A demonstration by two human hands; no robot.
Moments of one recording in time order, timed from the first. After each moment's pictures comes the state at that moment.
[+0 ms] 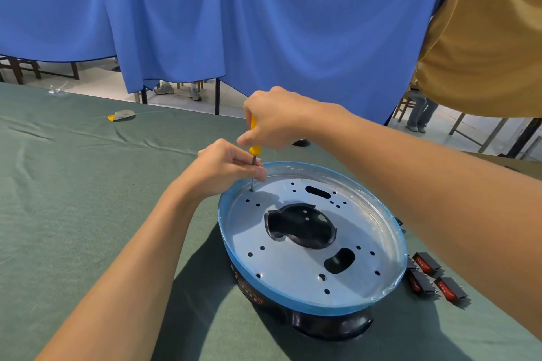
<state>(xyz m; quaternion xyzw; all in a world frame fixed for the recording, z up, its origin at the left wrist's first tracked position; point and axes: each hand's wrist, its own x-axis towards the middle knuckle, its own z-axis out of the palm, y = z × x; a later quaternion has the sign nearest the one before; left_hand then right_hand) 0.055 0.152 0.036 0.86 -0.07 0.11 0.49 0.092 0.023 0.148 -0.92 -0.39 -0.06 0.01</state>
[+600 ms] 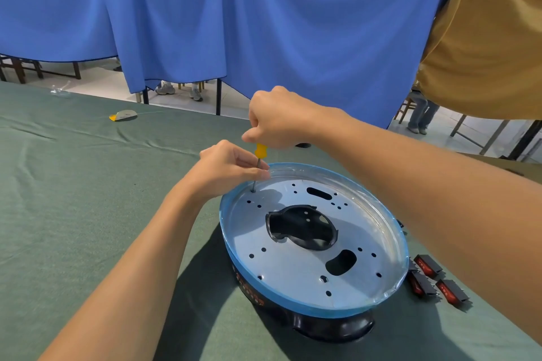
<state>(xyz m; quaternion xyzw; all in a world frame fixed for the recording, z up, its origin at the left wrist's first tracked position) 0.056 0.150 0.035 0.87 -0.05 0.12 0.48 0.094 0.023 0.146 -0.92 -0.38 -0.09 0.00</state>
